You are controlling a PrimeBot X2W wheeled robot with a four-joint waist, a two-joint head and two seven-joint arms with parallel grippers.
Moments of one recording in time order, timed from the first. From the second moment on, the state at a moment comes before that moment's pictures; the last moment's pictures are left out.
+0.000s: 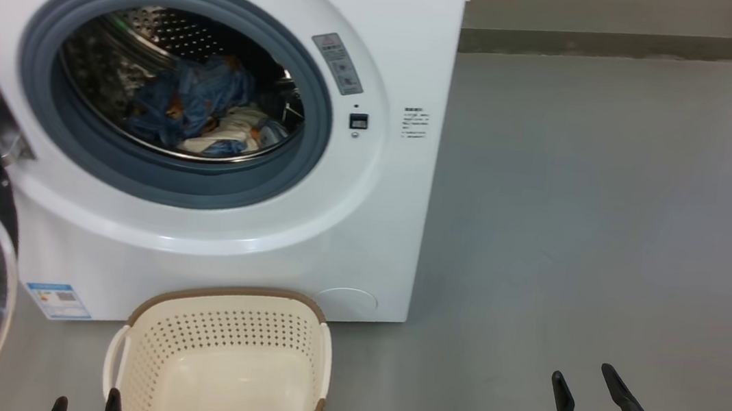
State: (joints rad) left arm 0.18 0.04 0.00 0.15 -0.33 0.02 -0.26; right arm 0.11 -0.16 0.08 0.05 0.24 0.13 -0.26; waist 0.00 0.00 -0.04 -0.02
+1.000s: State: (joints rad) left arm 0.19 0.04 0.03 0.15 -0.31 0.01 -0.26; right arm 0.11 -0.14 0.09 0.06 0.24 0.13 -0.26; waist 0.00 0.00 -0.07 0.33
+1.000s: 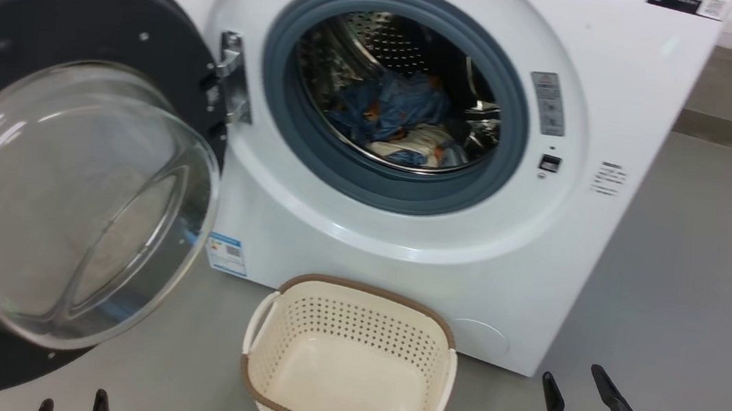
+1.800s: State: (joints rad) left arm 0.19 0.04 0.04 0.11 -0.33 0.02 -0.26; right arm 0.10 -0.15 0.13 0.06 0.24 0.13 -0.26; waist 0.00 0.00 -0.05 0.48
